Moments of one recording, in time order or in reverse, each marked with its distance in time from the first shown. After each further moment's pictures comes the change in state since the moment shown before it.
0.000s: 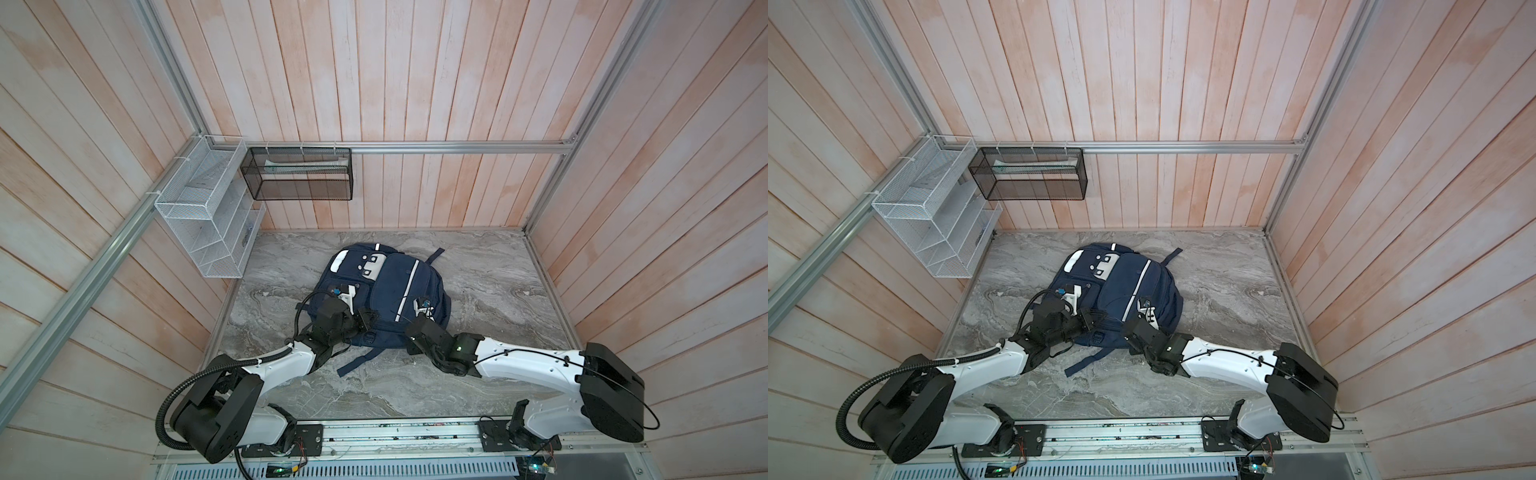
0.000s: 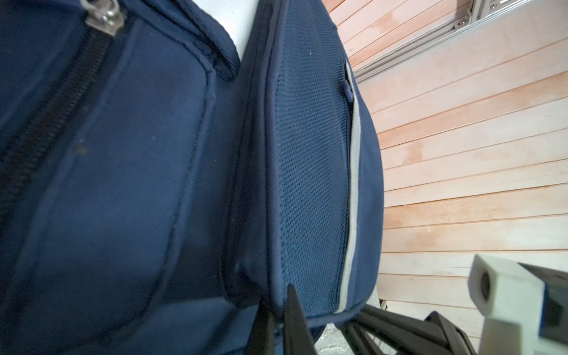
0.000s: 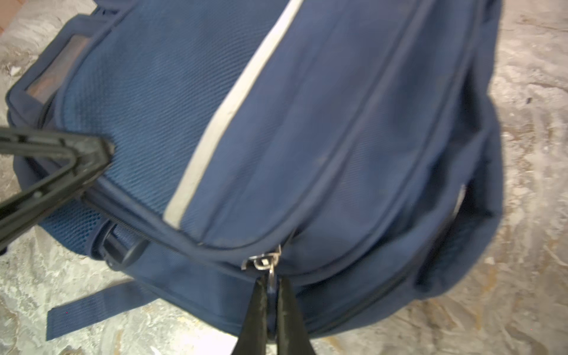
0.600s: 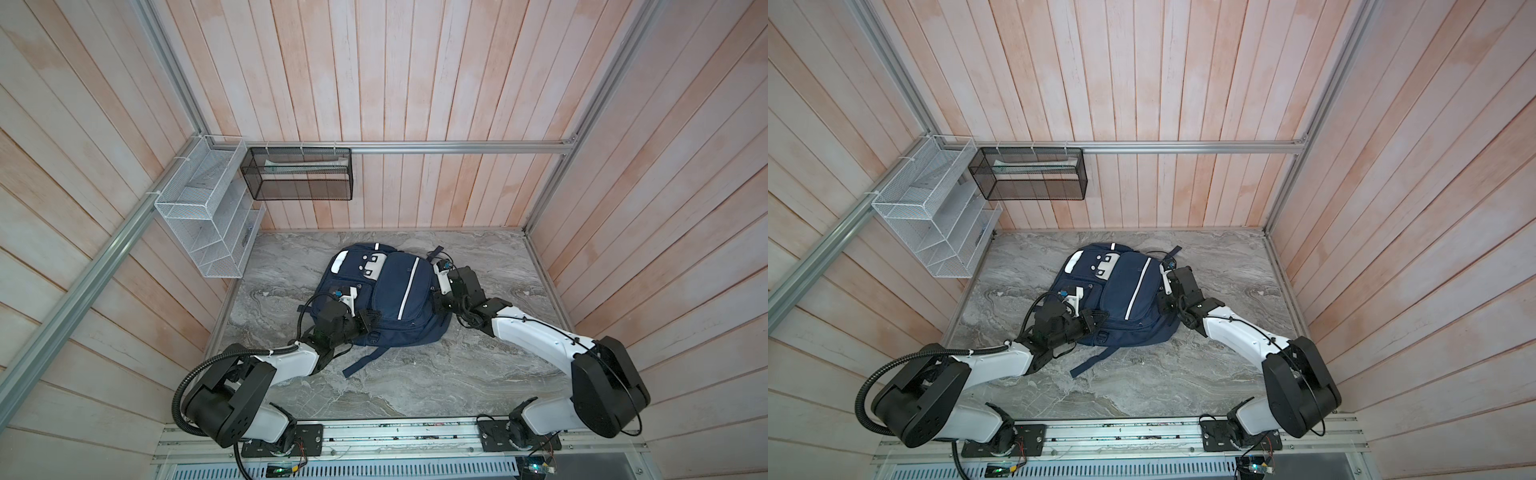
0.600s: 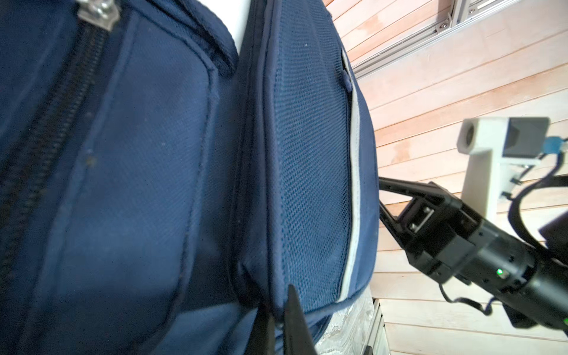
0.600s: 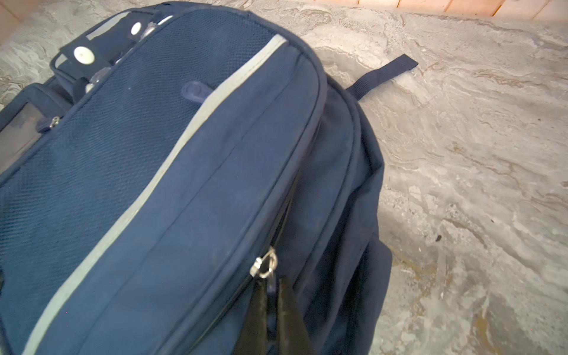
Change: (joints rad) left arm 0.002 0.076 -0.044 0.169 0.020 -0.019; right arm -0.489 0.094 0.138 0.082 -0.395 -0.492
